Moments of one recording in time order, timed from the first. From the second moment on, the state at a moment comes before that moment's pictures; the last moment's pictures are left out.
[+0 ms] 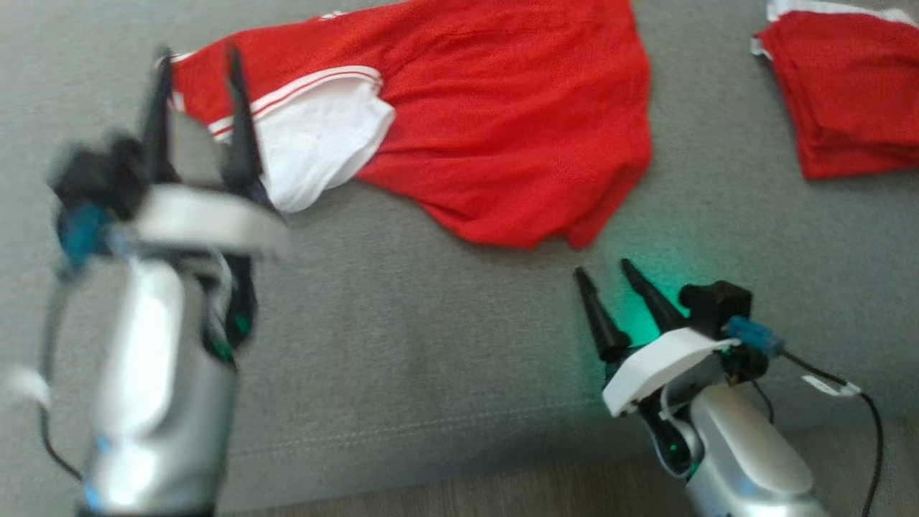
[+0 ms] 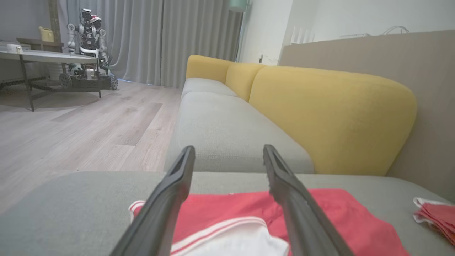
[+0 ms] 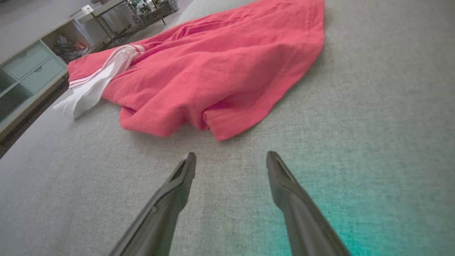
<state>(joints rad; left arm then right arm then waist) -0.53 0.11 -0.17 0.30 -0.32 0.07 -0.26 -0.34 -0.06 0.31 0.58 0.40 0.13 -0.25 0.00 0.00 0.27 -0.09</state>
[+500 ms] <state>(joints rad) -0.18 0.05 -0.22 0.09 -0.19 0.09 -0.26 -0.45 -0.06 0.27 0.73 0.54 0.13 -0.26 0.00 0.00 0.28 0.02</state>
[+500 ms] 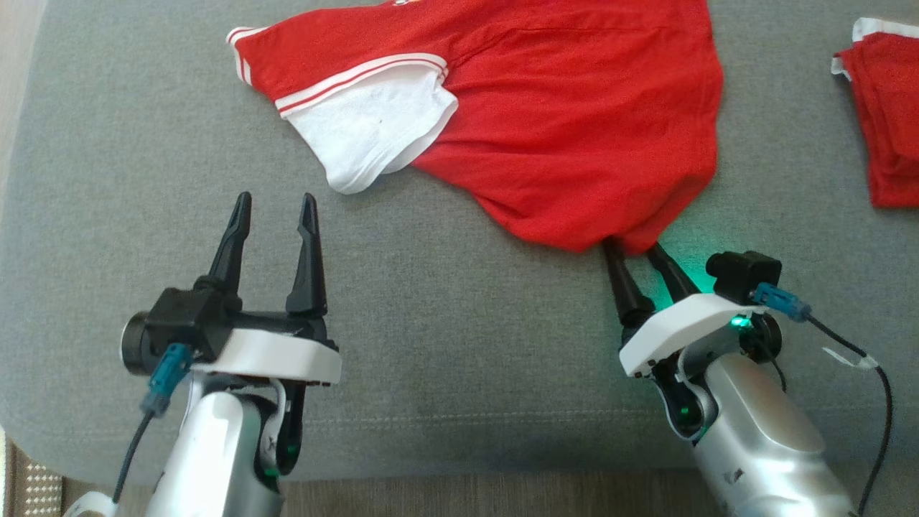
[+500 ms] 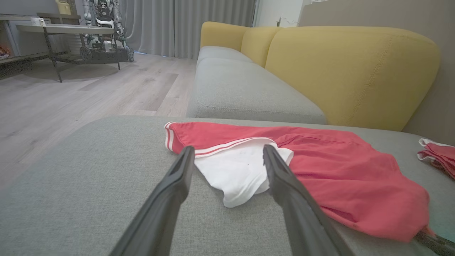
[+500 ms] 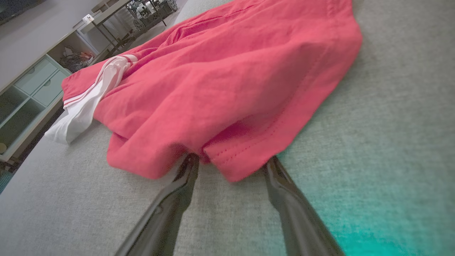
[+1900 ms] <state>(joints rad) -0.52 0.10 -0.25 0.74 -0.06 0.05 -0.26 -0.41 -0.06 0.04 0.60 0.35 0.13 -0.26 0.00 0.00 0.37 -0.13</state>
